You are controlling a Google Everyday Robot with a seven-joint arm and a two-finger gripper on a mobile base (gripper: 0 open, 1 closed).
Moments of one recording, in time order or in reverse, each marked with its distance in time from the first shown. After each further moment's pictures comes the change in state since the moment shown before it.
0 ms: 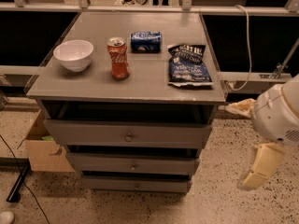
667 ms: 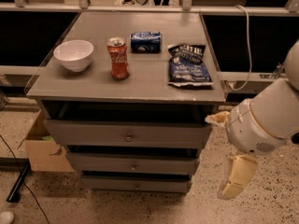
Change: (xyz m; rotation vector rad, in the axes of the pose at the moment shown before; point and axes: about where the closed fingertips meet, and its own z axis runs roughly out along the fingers) arm -0.020 0.013 0.044 -0.051 -0.004 -0.067
